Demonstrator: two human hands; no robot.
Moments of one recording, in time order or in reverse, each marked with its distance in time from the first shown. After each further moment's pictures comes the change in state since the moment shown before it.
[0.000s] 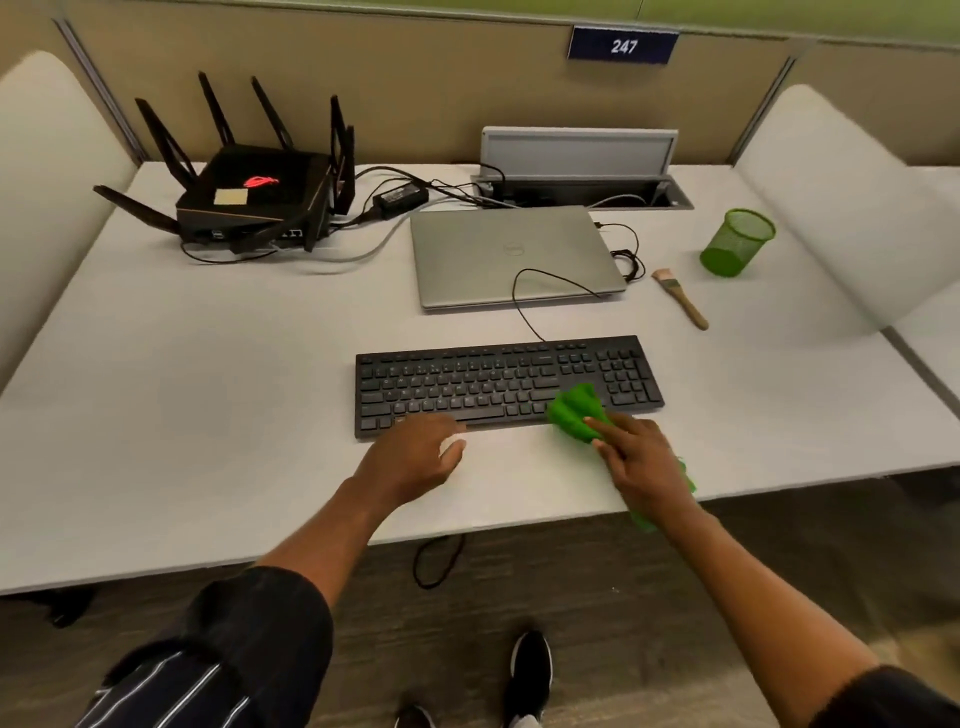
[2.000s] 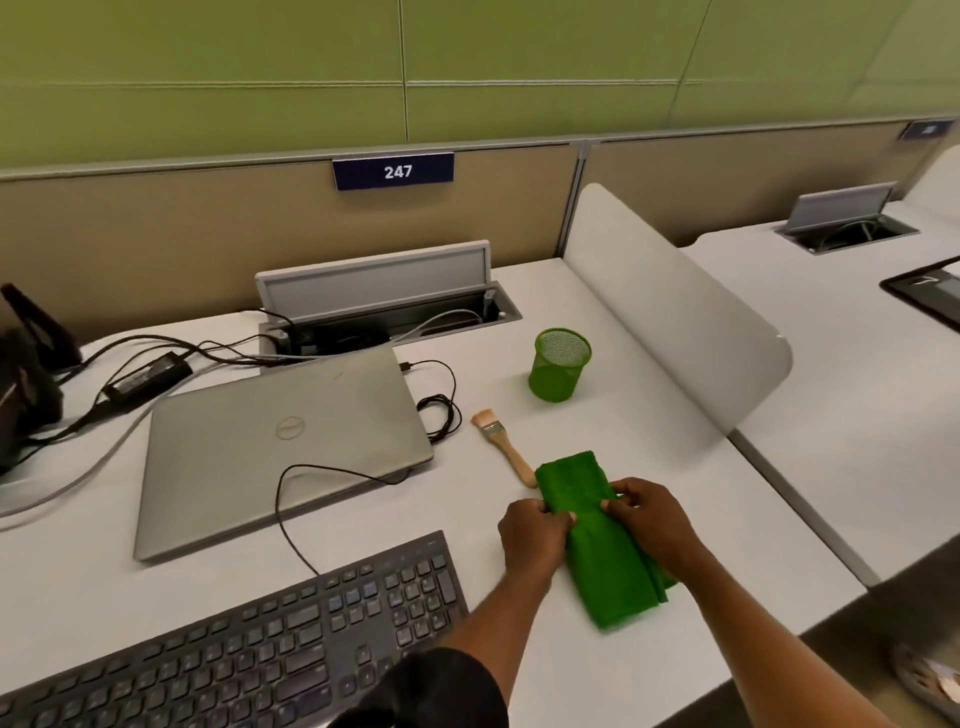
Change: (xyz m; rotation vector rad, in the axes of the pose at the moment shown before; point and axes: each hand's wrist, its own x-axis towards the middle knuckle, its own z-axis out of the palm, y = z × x) left_hand 0.328 0.315 0.164 -0.791 -0.031 -0.485; right_hand 0.143 0.273 -0.133 0.447 0.002 0.623
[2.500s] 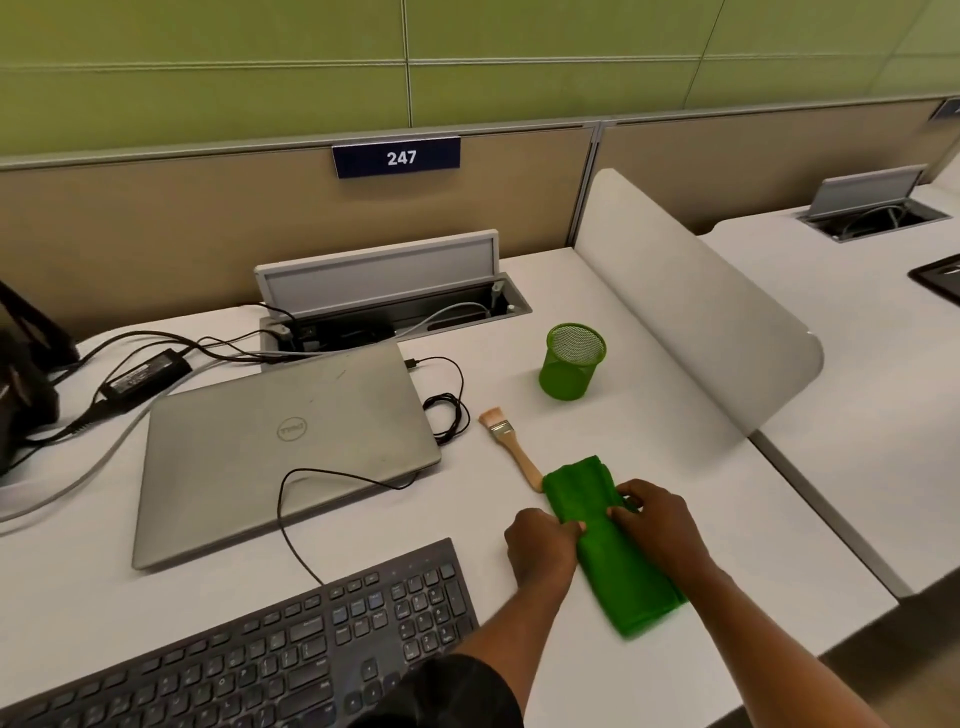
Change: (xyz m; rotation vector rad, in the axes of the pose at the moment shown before) left_hand 0.020 -0.011 0.011 0.110 0.066 -0.102; right_hand 0.017 0.010 0.015 -0.224 0.052 -0.008
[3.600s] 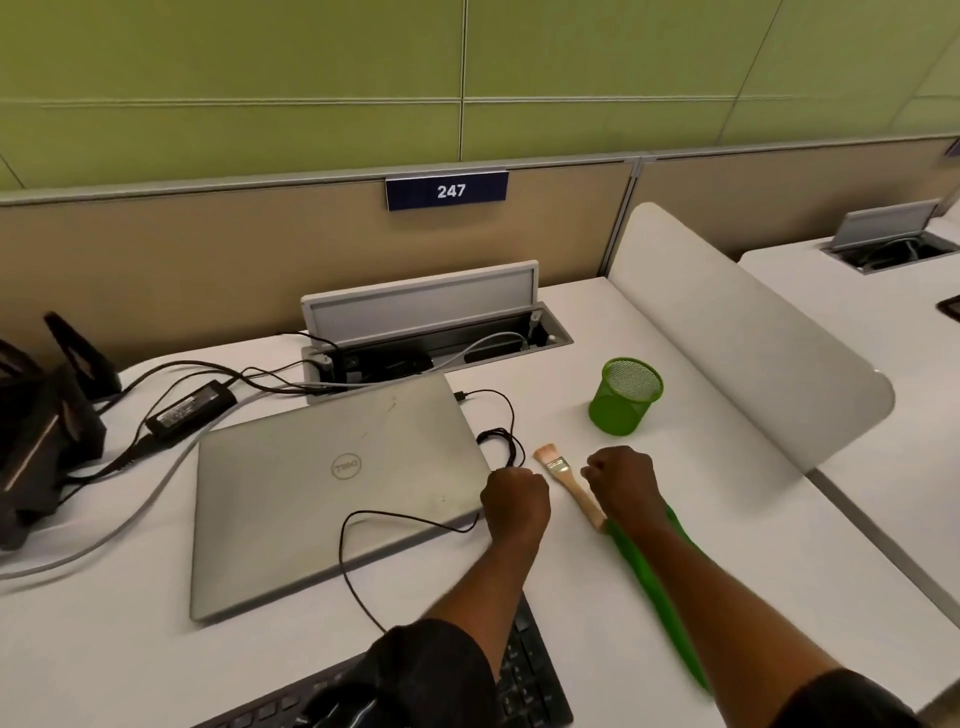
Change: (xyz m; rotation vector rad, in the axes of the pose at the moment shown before) left_hand 0.063 0.052 -0.126 0.156 0.092 0.165; right_hand 0.063 -0.135 0.053 -0.060 0.072 0.002
